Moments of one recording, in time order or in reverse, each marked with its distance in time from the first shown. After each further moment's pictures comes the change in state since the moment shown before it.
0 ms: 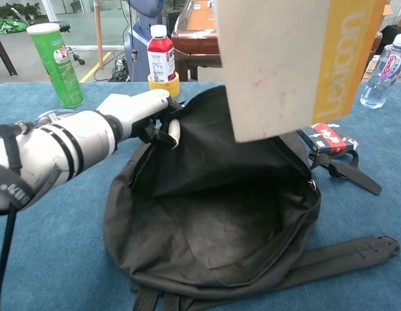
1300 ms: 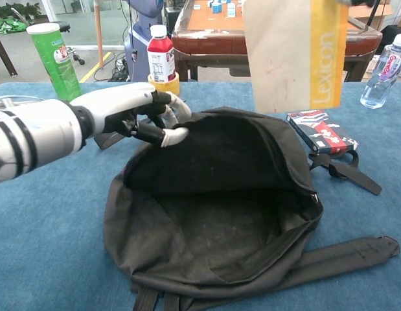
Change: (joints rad) left arm 0.050 0.162 0.035 -0.213 0.035 -0.011 0.035; right arm 0.120 -0.250 0.199 0.448 0.374 -0.310 0.068
